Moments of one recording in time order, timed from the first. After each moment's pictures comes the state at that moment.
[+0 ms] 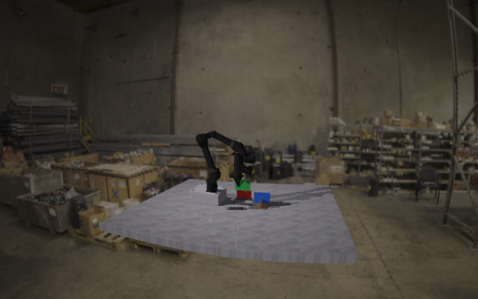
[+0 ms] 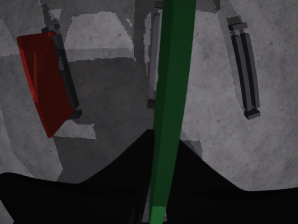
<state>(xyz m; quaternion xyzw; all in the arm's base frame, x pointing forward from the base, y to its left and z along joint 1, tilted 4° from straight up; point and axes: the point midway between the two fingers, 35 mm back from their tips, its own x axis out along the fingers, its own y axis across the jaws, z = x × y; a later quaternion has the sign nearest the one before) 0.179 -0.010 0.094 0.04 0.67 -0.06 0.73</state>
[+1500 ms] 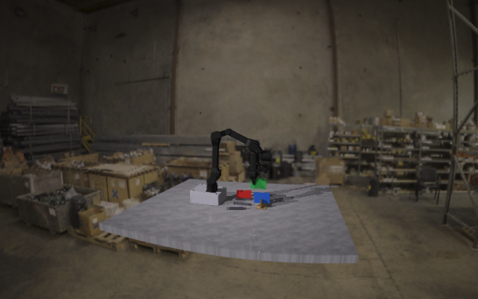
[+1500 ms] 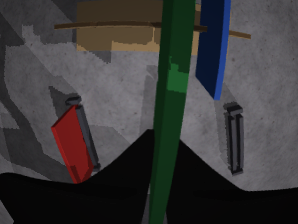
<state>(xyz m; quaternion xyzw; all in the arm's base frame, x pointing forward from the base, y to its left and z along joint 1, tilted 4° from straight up) 0.278 -0.001 0.117 0.02 0.67 -0.04 0.74</state>
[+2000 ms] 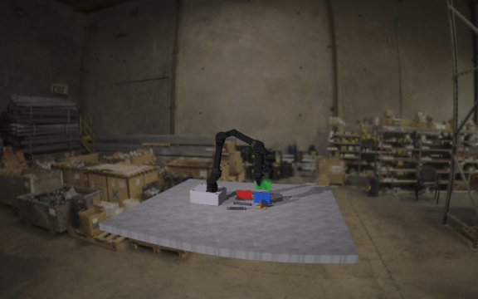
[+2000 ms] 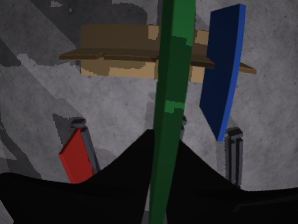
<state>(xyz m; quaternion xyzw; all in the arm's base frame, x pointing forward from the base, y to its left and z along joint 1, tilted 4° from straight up) 0.309 0.004 0.113 0.02 0.67 -0.04 0.74</state>
